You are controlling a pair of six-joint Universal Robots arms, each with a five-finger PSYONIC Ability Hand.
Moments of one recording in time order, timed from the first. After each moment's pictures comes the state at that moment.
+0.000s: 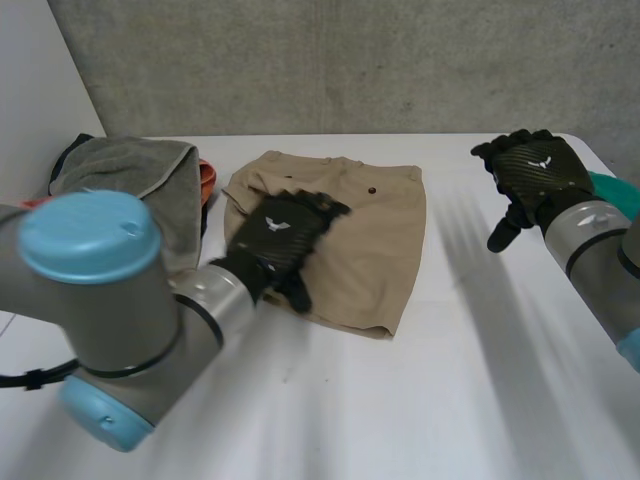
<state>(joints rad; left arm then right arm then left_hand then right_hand) 4.08 -1.96 -1.53 3.31 -1.40 3.30 1.85 -1.30 1.54 -0.11 1.48 2.79 0.19 0.21 0.21 0.20 0.05 0.22 0.21 0.21 0.21 0.05</state>
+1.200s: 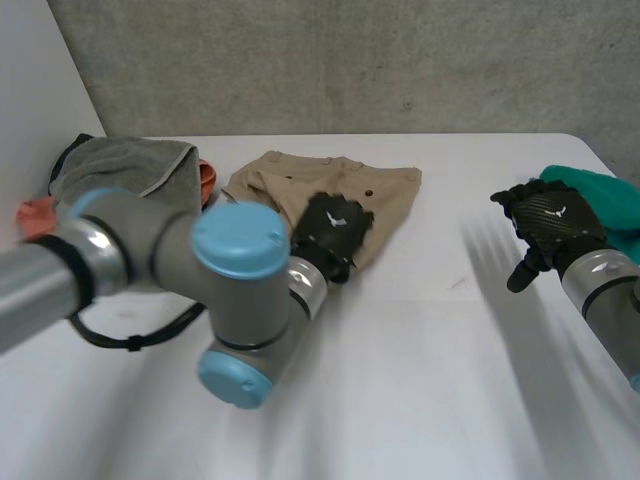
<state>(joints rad) 3.94 -2.31 -1.12 3.31 -1.62 3.50 1.72 -1.26 1.72 -0.26 1.40 2.76 1.14 1.19 1.19 1.20 1.00 0.22 0.21 0.21 0.21 0.05</state>
